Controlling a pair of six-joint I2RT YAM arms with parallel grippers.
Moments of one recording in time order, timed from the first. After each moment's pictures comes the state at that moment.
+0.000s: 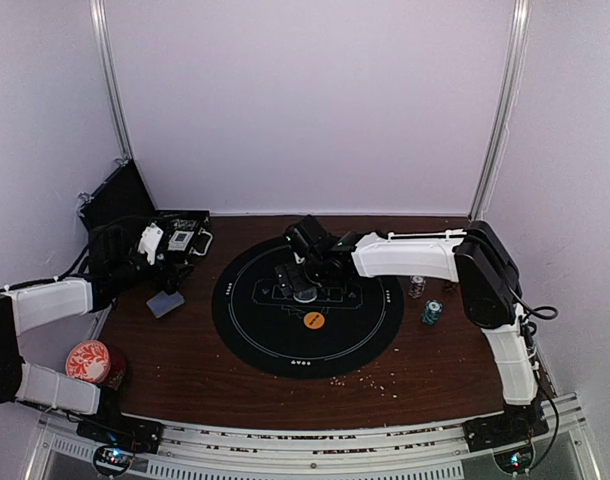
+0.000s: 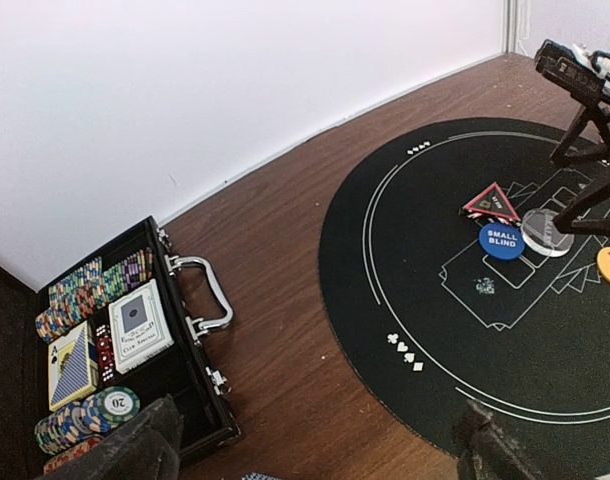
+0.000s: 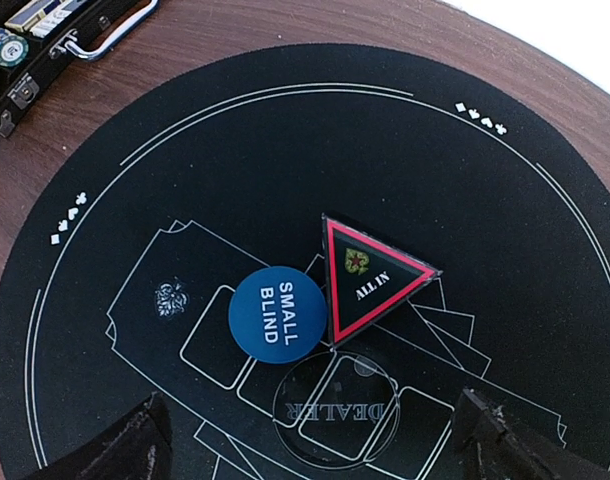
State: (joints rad) left arm -0.08 1.23 0.59 0.21 0.42 0.39; right arm 0.90 2.22 1.77 -0.39 0.30 0.34
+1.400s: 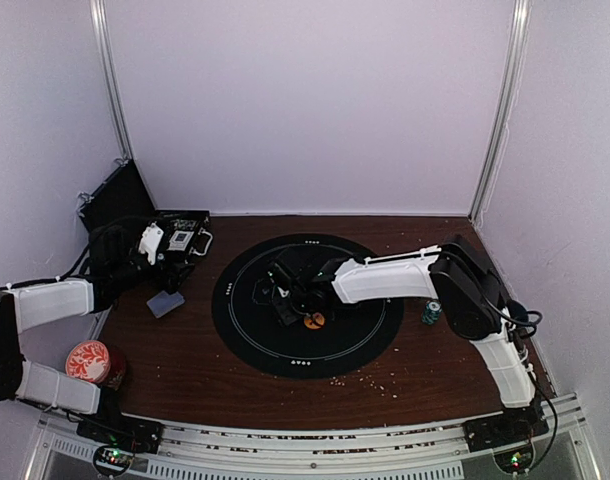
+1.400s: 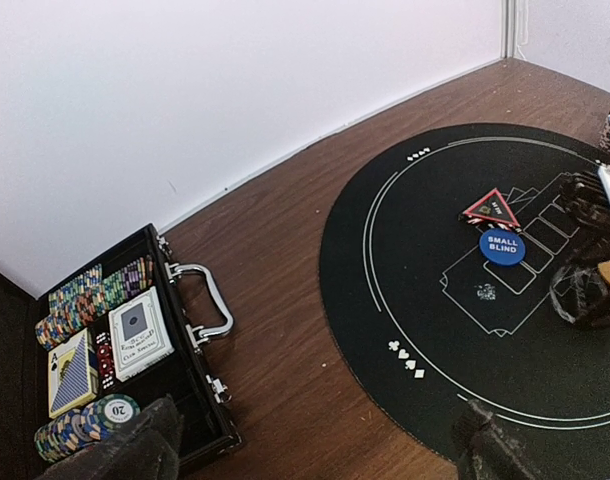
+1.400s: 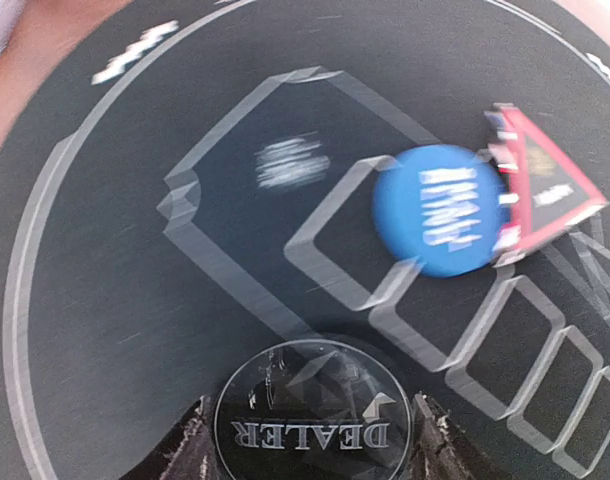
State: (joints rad) left arm -0.08 1.25 0.58 0.26 0.43 0.38; right arm 0.98 2.31 1.75 -0.38 0.27 0.29
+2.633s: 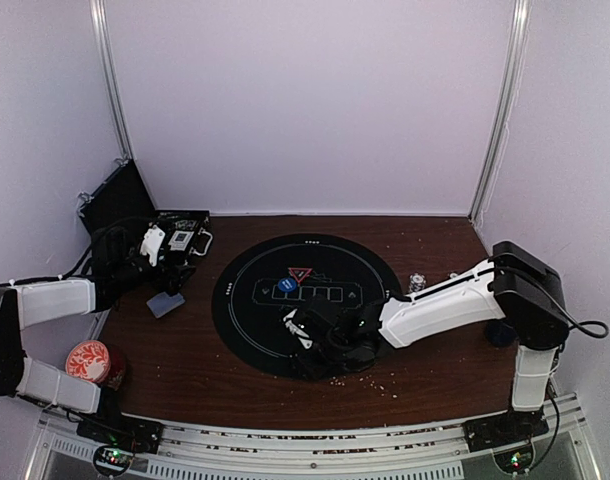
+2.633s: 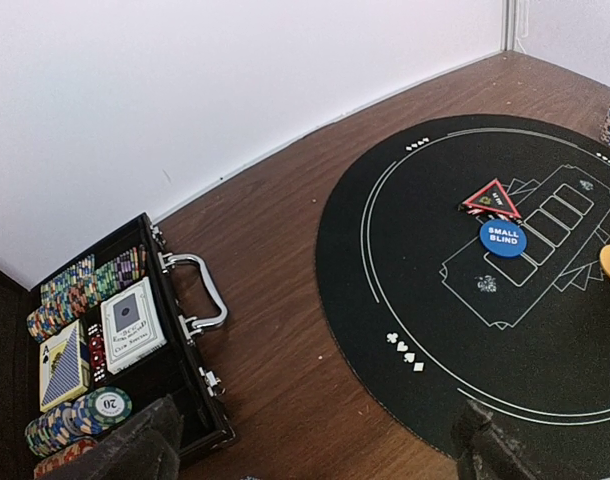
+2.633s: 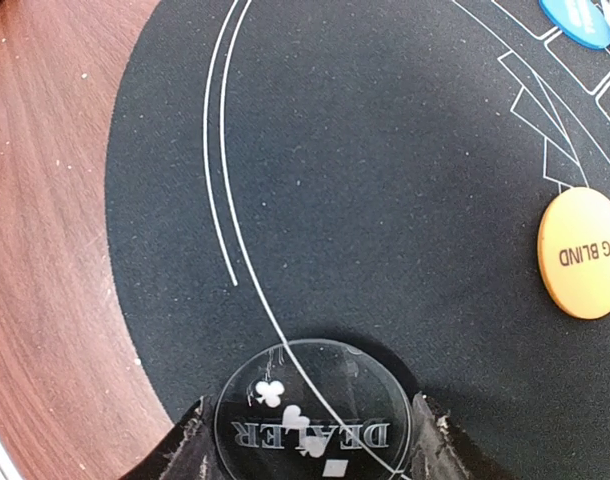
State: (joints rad) left arm -0.08 1.27 0.58 0.26 0.43 0.38; right arm 1.16 1.95 1.16 -0.16 0.10 0.31
